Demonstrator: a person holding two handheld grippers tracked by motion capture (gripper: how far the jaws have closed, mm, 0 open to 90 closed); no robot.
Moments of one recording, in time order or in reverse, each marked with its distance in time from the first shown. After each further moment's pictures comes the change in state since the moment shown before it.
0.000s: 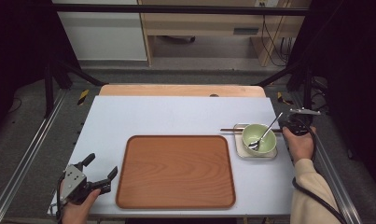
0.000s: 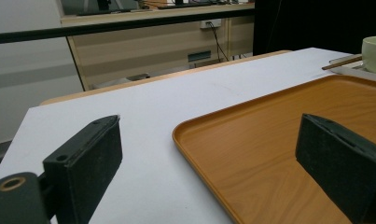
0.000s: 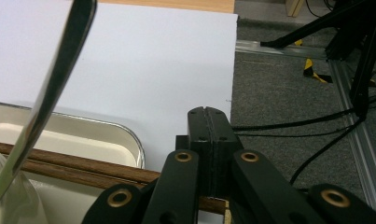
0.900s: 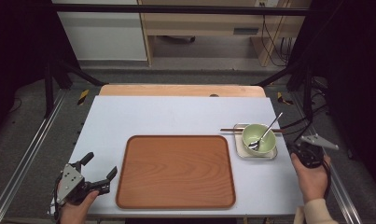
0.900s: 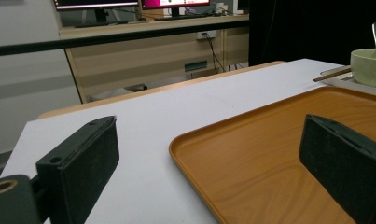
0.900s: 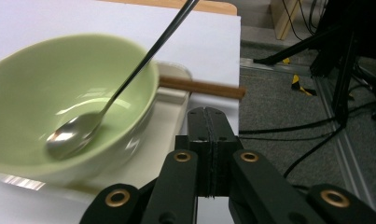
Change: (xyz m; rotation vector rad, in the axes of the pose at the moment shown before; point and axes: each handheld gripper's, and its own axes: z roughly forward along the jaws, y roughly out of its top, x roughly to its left) left arm 0.000 0.007 -0.005 -0.033 -0.013 -0.001; right arm 0.034 -0.056 -0.097 -0.109 -0.024 -0.048
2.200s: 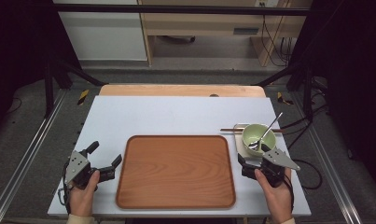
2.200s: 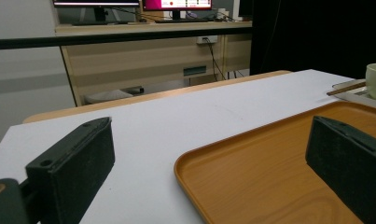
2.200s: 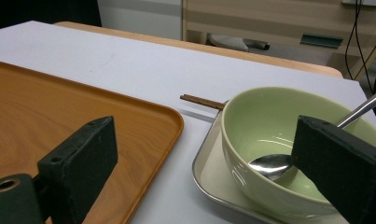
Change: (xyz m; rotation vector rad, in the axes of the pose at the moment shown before) left arm 0.016 0.001 0.039 -0.026 -0.011 -0.042; right arm 0.132 -0.014 -0.026 -0.224 0.186 -0.088
